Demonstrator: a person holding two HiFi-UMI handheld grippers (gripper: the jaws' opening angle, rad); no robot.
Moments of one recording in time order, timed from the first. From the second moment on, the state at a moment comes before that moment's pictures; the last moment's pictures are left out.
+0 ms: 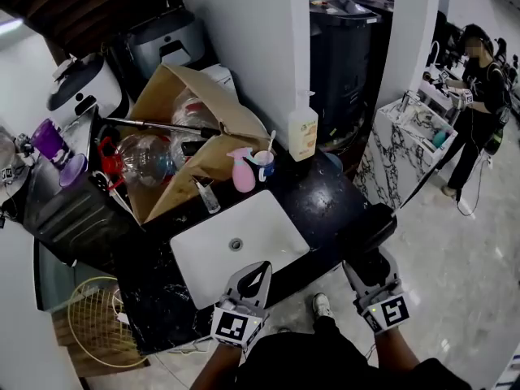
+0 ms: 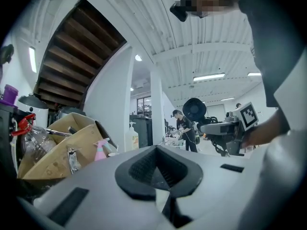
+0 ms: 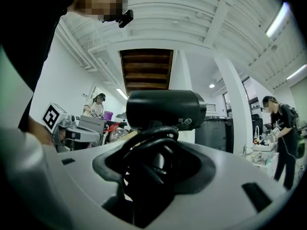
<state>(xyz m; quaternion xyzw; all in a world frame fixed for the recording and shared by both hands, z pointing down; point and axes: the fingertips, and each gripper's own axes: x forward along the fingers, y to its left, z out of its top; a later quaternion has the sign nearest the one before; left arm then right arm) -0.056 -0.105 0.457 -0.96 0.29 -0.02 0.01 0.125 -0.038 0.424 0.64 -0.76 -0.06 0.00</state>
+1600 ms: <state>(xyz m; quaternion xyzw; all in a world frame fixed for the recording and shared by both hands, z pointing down) -0.003 -0.214 0.495 -0.87 0.49 -0.05 -0.06 0.215 -0.263 0.520 0.52 -0.85 0.04 0.11</state>
